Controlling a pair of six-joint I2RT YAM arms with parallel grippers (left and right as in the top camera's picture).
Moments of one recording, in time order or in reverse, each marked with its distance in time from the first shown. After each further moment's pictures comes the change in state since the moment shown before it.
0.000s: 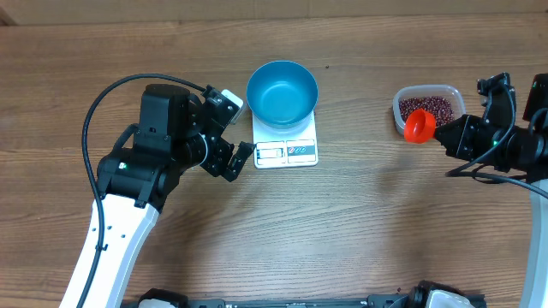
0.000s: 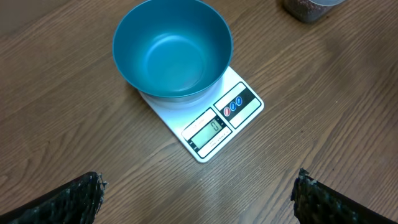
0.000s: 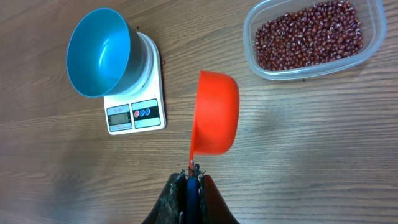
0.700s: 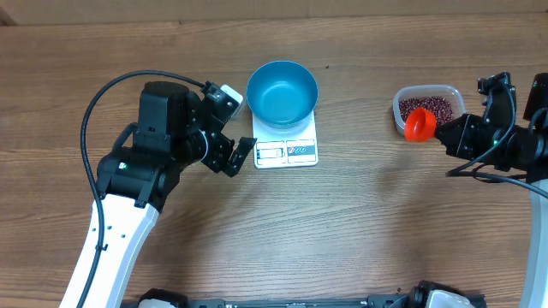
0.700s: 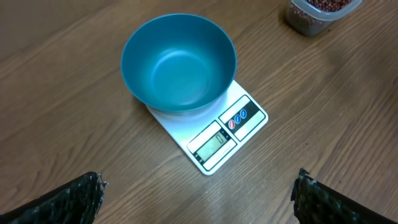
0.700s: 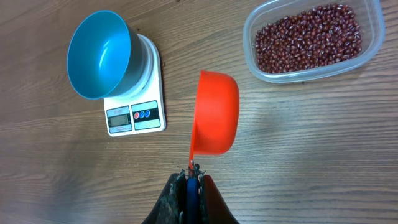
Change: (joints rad) left arm 0.000 0.000 0.000 0.052 -0.002 -0.004; right arm 0.000 0.000 0.000 0.014 0.000 0.000
